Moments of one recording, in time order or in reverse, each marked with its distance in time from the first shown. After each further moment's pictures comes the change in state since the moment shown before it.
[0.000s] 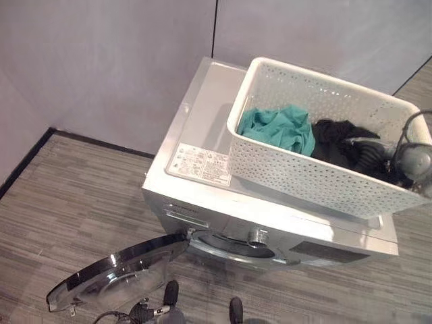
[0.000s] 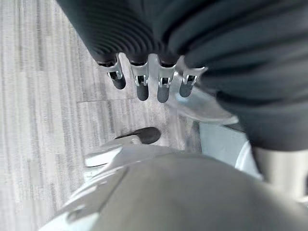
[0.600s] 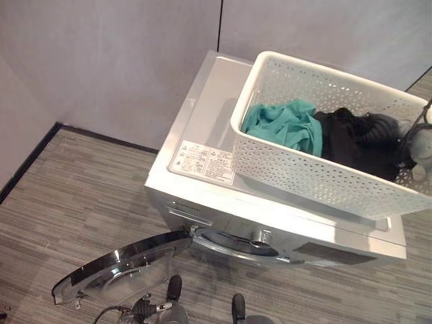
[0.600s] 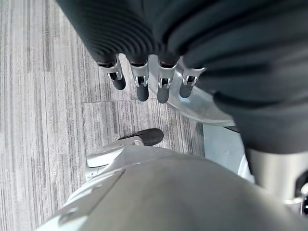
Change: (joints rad) left arm -0.037 -0.010 -0.029 0.050 -0.023 0.008 0.004; right arm -0.062 0.038 -0.156 0.043 0.054 0.007 -0.104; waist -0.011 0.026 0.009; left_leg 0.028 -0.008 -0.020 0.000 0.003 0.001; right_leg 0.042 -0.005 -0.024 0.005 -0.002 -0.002
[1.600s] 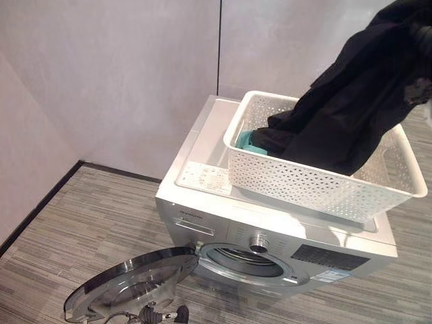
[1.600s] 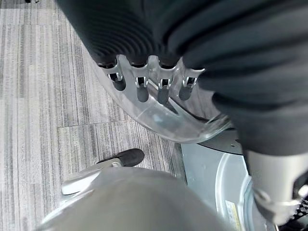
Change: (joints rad) left arm 0.014 -0.044 -0.013 -0.003 0.074 0.014 0.070; right arm -0.004 0.117 -0.413 -0.195 -0.023 -0.007 -0.593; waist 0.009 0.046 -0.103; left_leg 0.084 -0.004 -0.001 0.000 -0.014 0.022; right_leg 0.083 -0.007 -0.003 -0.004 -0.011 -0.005
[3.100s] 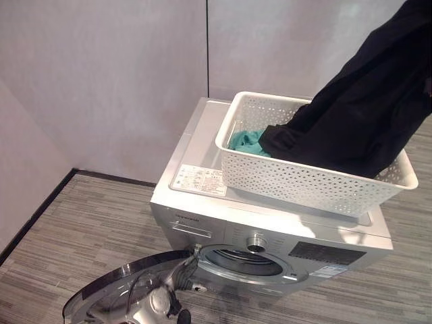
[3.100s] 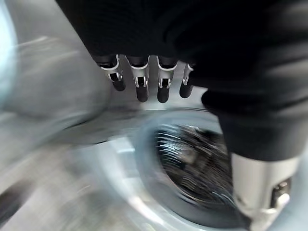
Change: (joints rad) left arm -0.018 0.253 -0.344 -0.900 0.148 -0.040 -0.103; right arm -0.044 -0.034 0.034 0.053 -0.099 0.009 -0.028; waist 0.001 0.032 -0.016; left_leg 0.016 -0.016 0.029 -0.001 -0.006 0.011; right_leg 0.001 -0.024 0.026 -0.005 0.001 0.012
